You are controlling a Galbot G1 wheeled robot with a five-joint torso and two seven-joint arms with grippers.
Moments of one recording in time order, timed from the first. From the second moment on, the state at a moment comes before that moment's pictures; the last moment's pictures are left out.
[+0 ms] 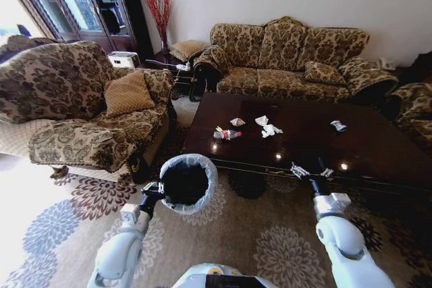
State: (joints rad) left arm 1.67 -1.43 -0.67 -2.38 -0.16 0.31 0.04; right arm -1.44 1.19 0.72 1.97 0.34 -0.01 0.08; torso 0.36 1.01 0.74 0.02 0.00
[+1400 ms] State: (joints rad) left arm 1.67 -1.46 -0.65 -2.47 -0.14 0.23 -0.04; right arm -1.53 1.26 0.73 2.11 0.30 0.00 -0.04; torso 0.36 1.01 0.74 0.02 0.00
